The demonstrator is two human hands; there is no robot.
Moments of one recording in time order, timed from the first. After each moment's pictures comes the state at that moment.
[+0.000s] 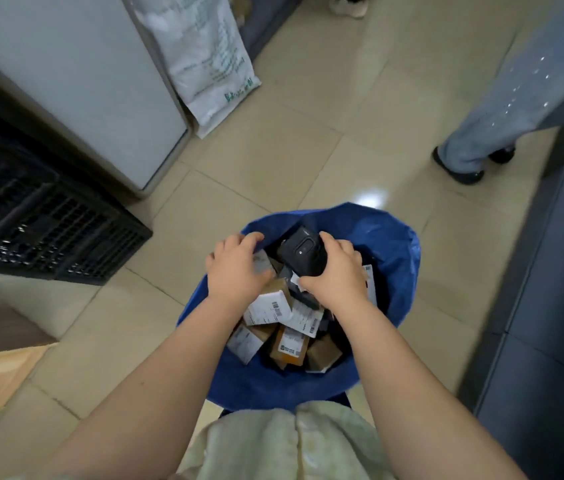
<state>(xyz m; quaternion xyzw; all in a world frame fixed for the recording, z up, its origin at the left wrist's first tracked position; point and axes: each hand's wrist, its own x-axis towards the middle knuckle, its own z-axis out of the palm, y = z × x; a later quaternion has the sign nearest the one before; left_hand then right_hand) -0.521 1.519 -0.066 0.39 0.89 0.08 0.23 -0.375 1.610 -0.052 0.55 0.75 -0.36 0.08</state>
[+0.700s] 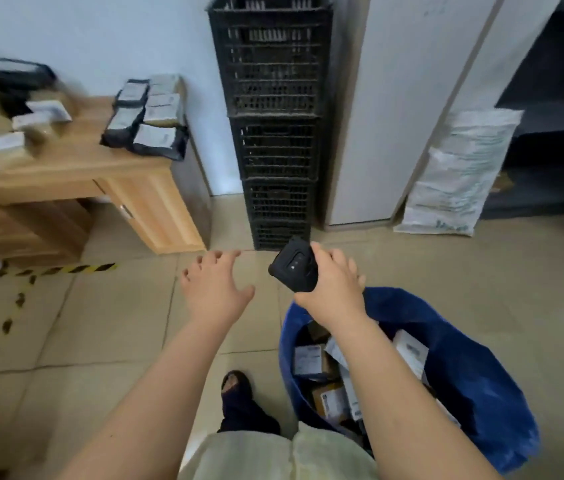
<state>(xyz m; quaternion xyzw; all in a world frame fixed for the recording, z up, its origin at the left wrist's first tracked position) -0.423 1.245 0.077 -0.08 0.99 0.10 -0.01 -0.412 1.431 0.090 0.06 0.96 -0.27 0.07</state>
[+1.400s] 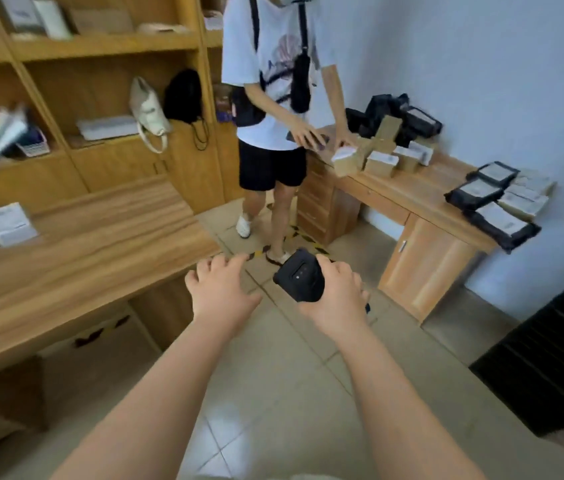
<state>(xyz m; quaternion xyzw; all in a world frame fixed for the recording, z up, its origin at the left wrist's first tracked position) -0.092 0.847 0.135 -0.51 0.85 0.09 -0.11 -0.239 0.961 0.140 -0.41 0.88 -0.23 0.12</state>
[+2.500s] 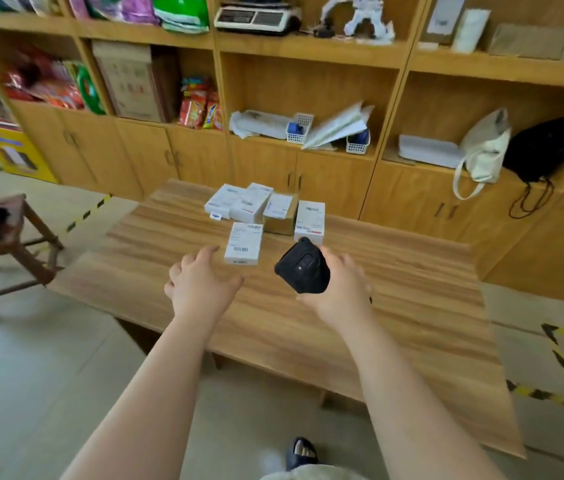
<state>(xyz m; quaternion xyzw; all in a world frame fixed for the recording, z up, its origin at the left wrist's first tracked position) 0.342 0.535 0.137 -0.88 0.39 0.11 -0.25 0.139 0.469 0.140 -0.76 0.57 -0.19 0.25</state>
